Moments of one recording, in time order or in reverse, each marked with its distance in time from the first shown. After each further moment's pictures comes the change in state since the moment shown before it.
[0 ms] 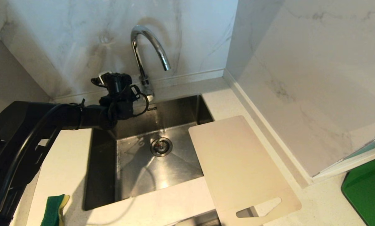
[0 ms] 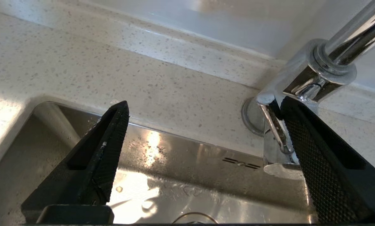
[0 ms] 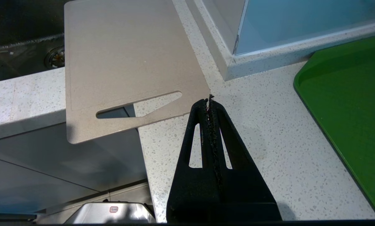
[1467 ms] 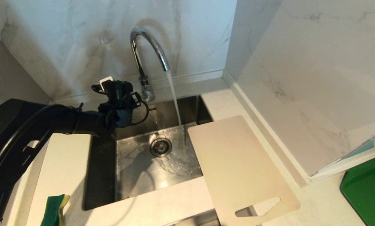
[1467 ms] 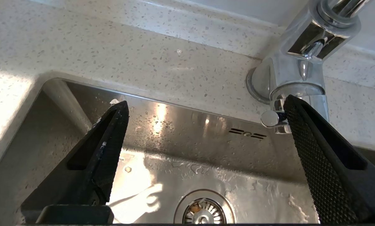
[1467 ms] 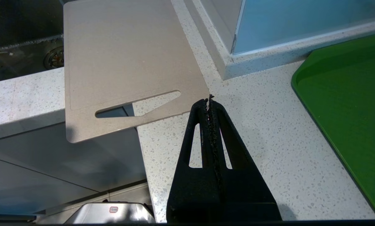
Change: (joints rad) left arm 0.008 -0.039 0.212 -0.010 -0.001 -0.024; right arm 0.000 0.000 0.000 0.000 0.000 0.000
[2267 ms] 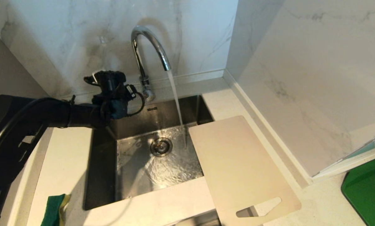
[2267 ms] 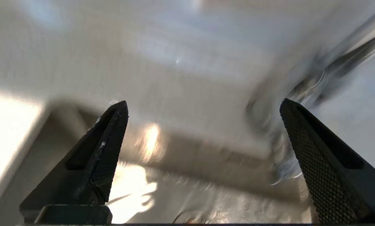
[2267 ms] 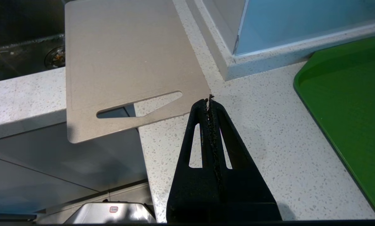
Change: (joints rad) left arm -0.009 -0.050 -0.110 -0.006 -0.032 0.013; right arm 0.000 0.000 0.000 0.000 0.000 -0.001
